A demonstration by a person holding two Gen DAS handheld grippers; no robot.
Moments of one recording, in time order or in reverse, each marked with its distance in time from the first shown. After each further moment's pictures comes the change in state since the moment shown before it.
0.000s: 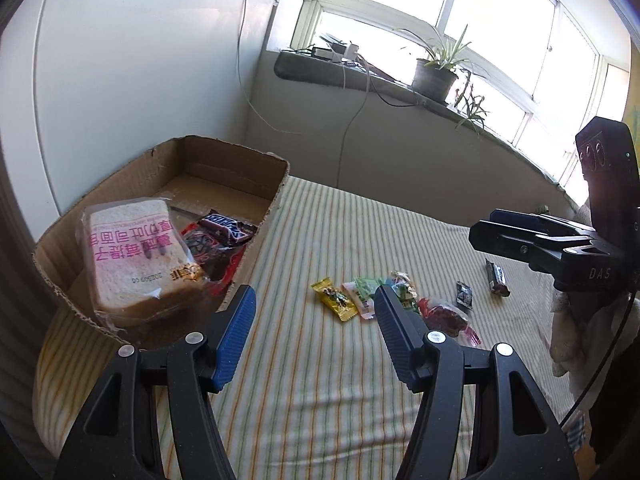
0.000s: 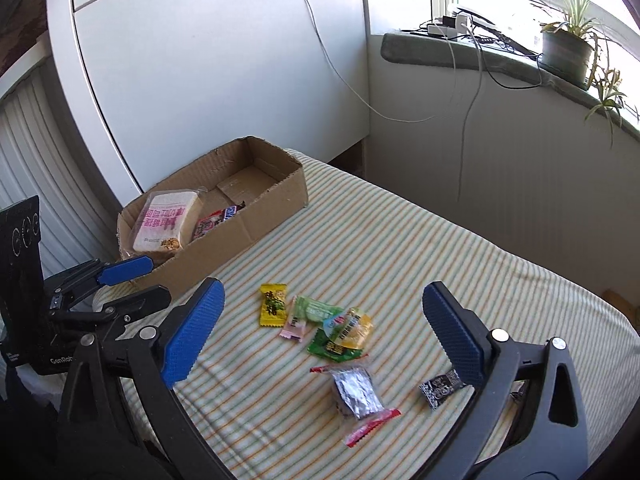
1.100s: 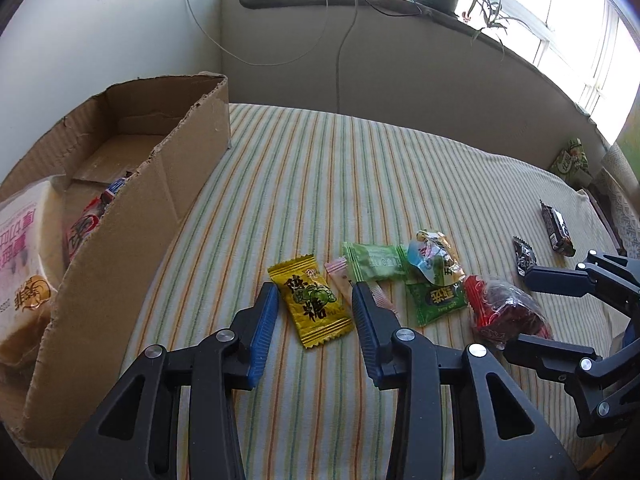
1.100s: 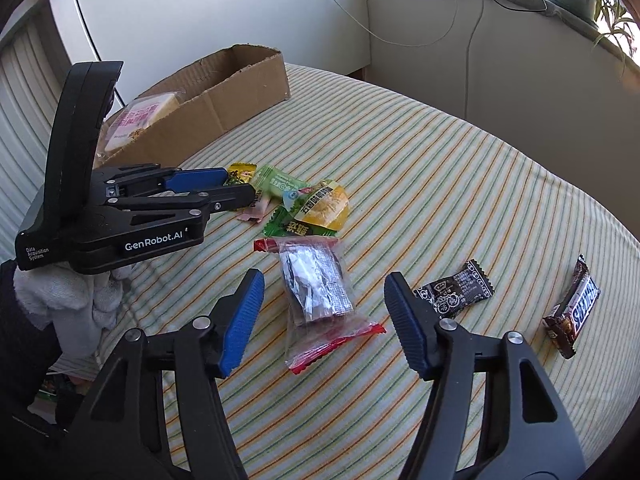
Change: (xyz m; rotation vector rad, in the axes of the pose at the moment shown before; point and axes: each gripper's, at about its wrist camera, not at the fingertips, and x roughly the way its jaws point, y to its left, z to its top) left arm 0.110 -0.034 -0.006 0.112 0.213 0.096; right arm 0.044 -0.029 -0.079 -0.020 0.178 0.040
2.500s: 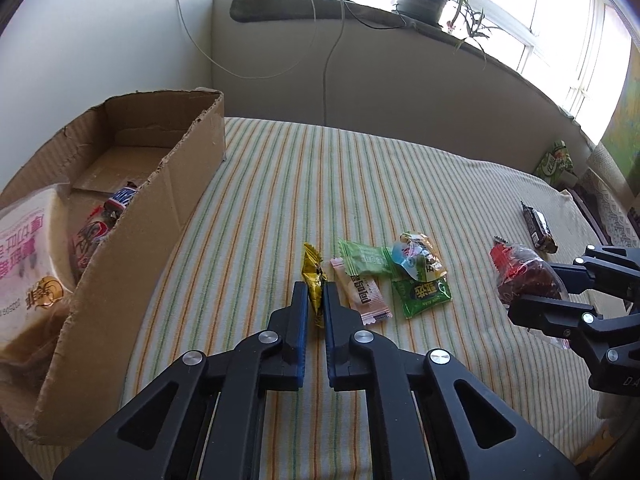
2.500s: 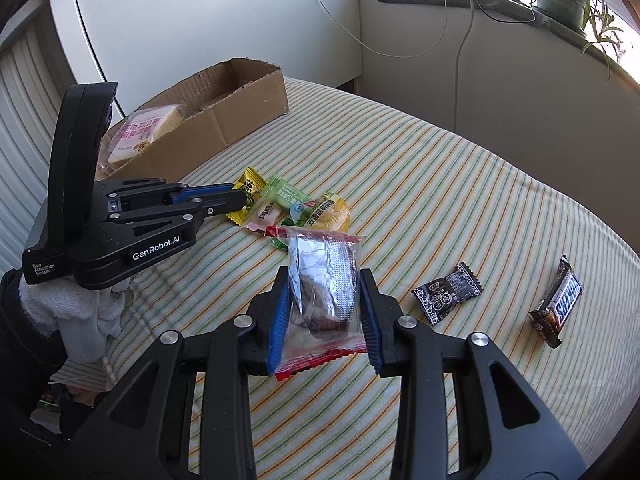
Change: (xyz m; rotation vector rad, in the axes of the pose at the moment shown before) left arm -0.021 0.001 -0.008 0.010 -0.049 -0.051; right arm -0.021 0.011 0.004 0.013 -0.033 -0.044
